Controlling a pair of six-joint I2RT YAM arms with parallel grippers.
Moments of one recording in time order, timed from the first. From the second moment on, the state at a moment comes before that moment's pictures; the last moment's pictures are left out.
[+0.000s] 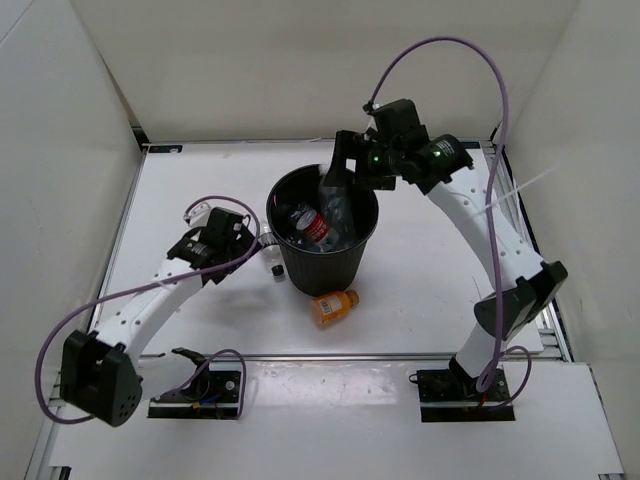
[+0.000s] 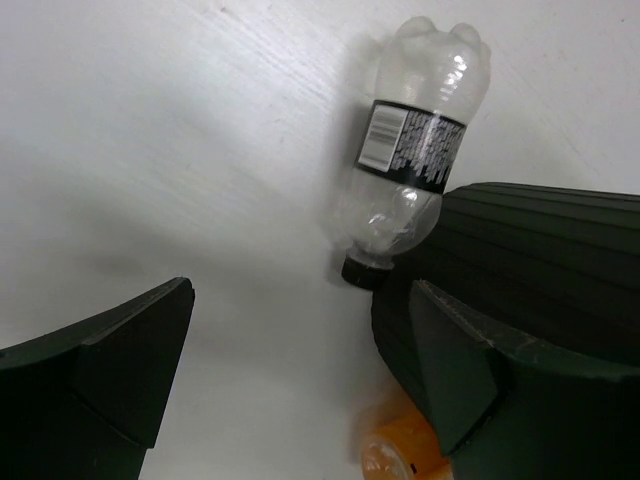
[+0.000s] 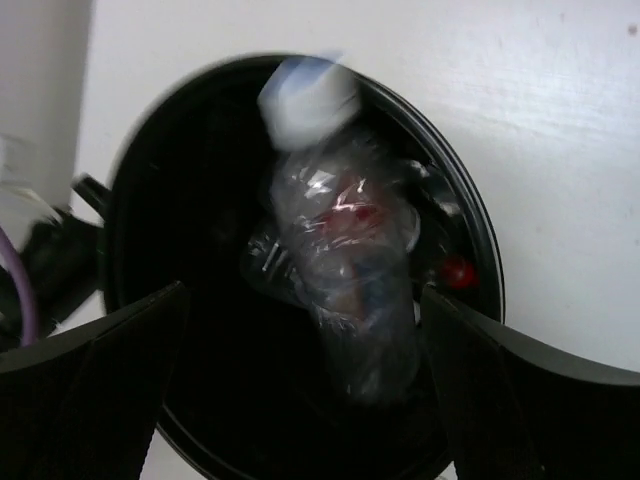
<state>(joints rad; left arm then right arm) -0.43 1.12 0.85 -0.68 -0.35 -1.02 0.62 1.65 1.98 -0.97 -0.13 0.51</state>
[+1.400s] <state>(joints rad) -0.35 1.20 1.05 -0.43 -0.21 -0.73 0.45 1.23 1.63 -1.10 -0.20 0.46</state>
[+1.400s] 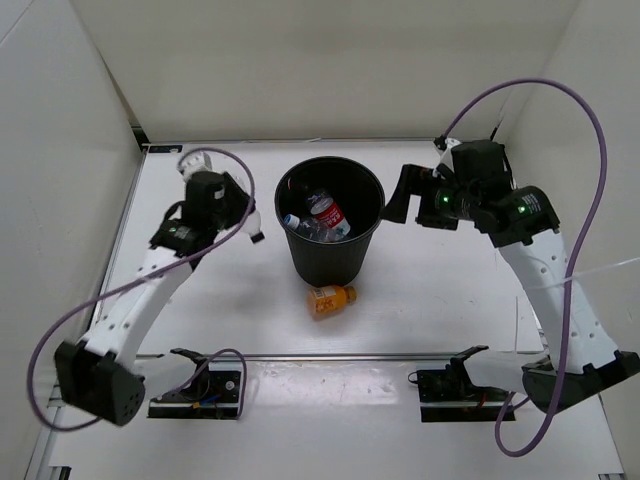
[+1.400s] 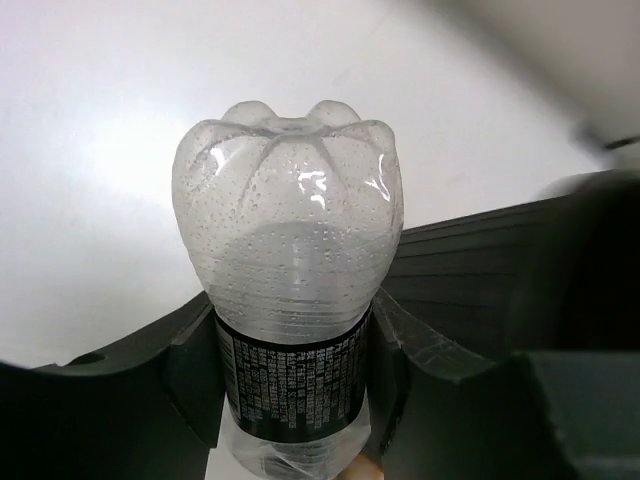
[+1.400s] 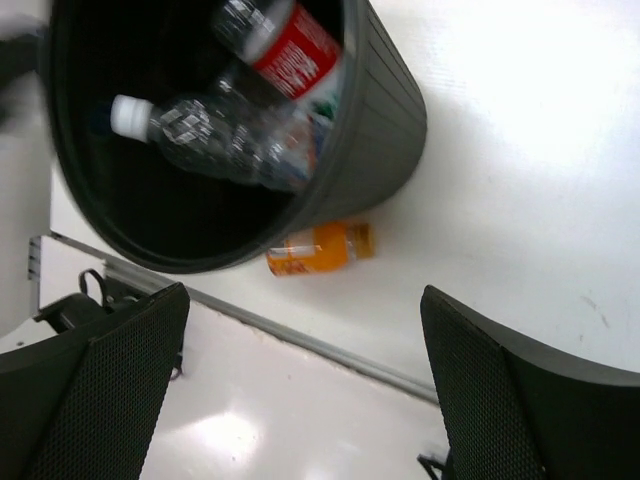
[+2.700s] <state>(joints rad) -0.59 0.90 1.12 -0.72 -0.69 -0.59 0.99 0.65 0.35 -0.12 -0.29 -0.22</state>
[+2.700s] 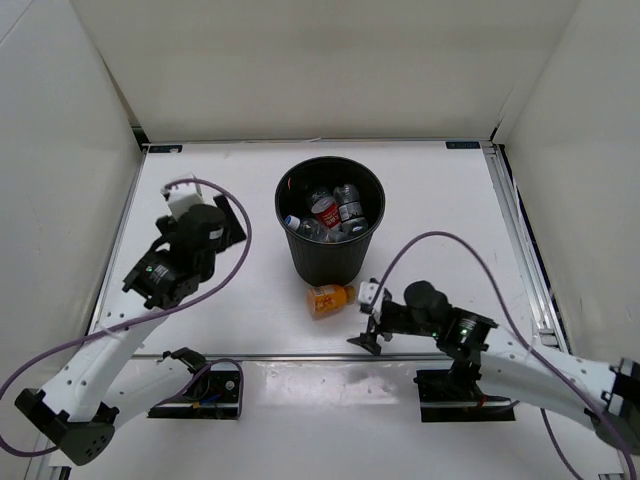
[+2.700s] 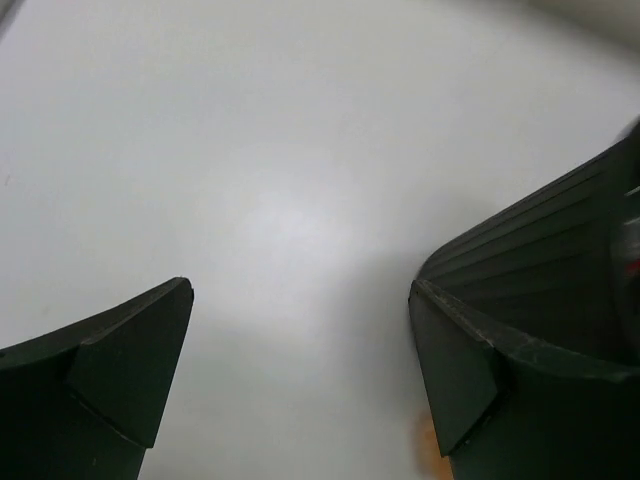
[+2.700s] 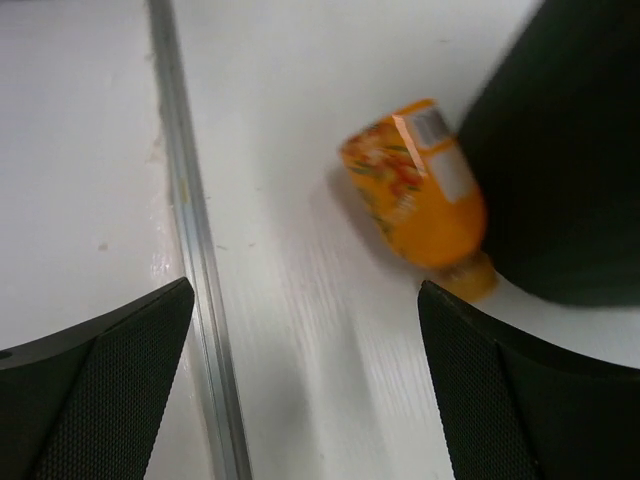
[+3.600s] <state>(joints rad) -0.58 0.81 1.07 -1.15 -0.63 -0.71 1.10 1.55 0.73 0.25 -0.01 -0.58</state>
